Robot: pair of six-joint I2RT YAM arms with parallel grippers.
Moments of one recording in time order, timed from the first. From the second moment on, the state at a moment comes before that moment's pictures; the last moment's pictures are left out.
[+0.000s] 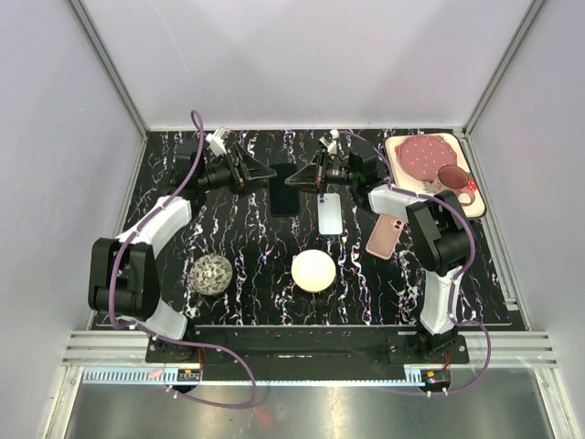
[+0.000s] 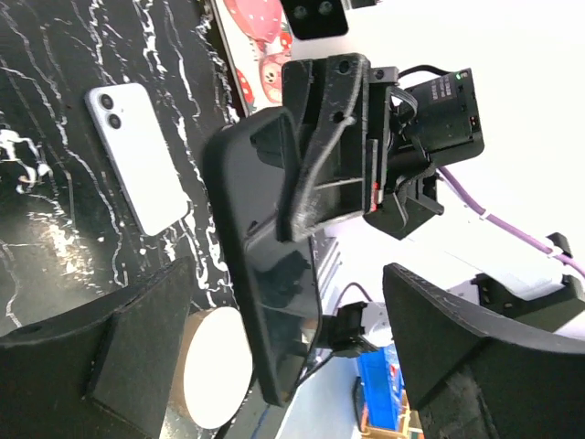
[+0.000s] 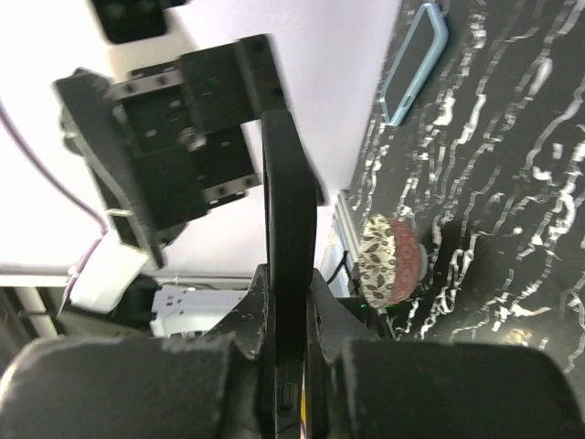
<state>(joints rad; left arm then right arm) -0.15 1.52 1.04 0.14 0.89 -0.91 0.42 1.98 1.24 0.61 -0.95 1.28</state>
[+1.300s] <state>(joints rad) -0.21 1.63 1.06 0.32 0.90 -1.13 0.42 1.96 1.24 0.70 -1.00 1.32</state>
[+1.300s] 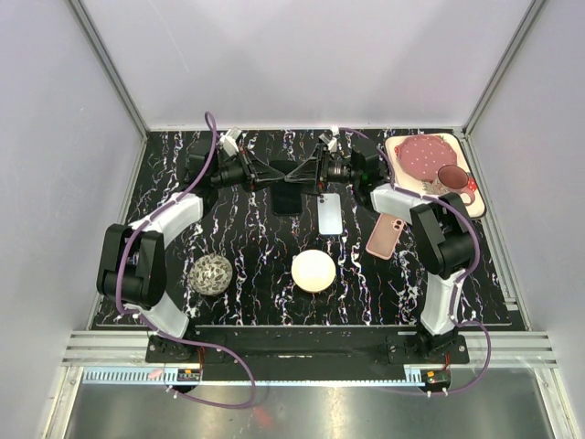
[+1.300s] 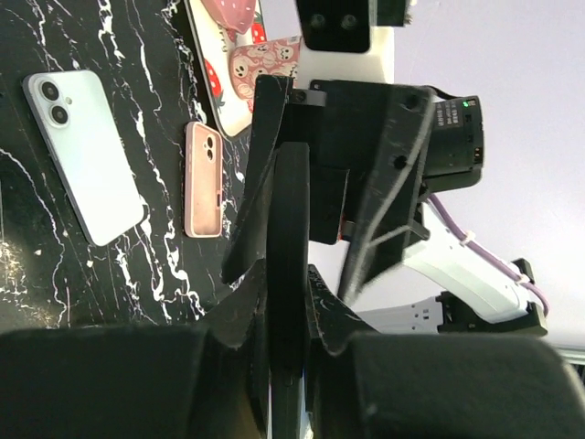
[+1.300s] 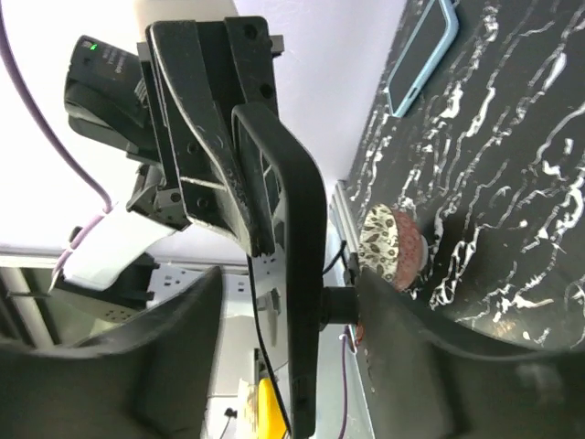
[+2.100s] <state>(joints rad) -0.16 1.52 1.02 0.52 0.78 -1.30 0.39 1.76 0.98 0.90 -0.93 1.47</state>
